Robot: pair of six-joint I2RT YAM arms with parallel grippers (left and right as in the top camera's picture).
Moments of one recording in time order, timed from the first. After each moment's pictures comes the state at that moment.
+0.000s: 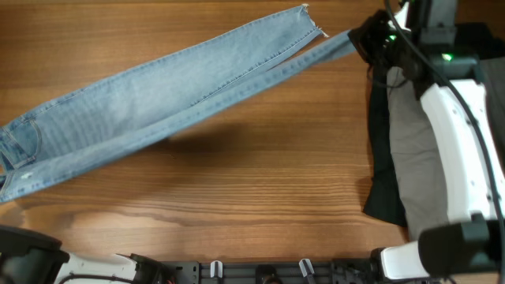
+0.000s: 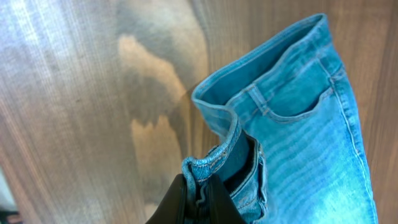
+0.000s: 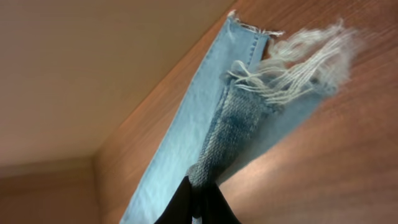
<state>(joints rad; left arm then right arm) 1.20 1.82 1.67 -1.18 0.17 -0.33 0.05 1.65 1.61 -0.70 -0.31 0.85</state>
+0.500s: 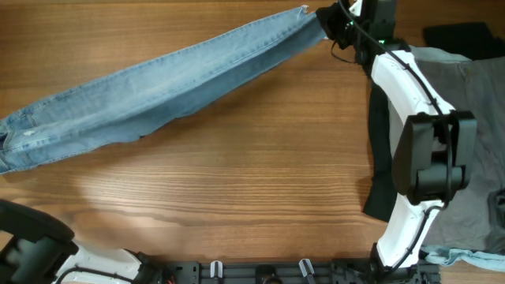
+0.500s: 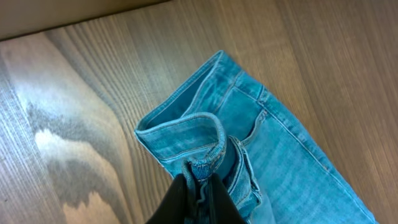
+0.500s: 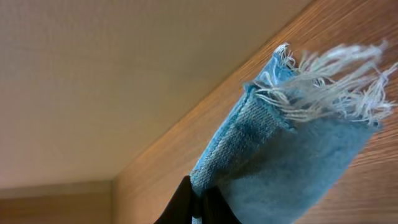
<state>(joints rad) 0.95 1.82 1.67 -0.90 0.04 -0.34 0.08 2.09 1.61 -0.04 -0.40 0.95</state>
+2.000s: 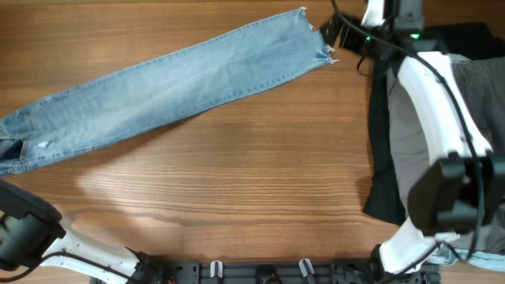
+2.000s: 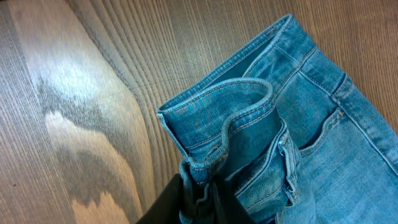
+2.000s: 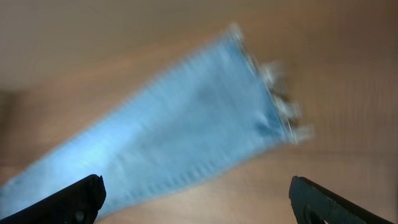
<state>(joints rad) 0.90 1.99 1.68 -0.92 -0.14 -0.41 0.05 1.86 1.66 -0.57 -0.36 0.32</state>
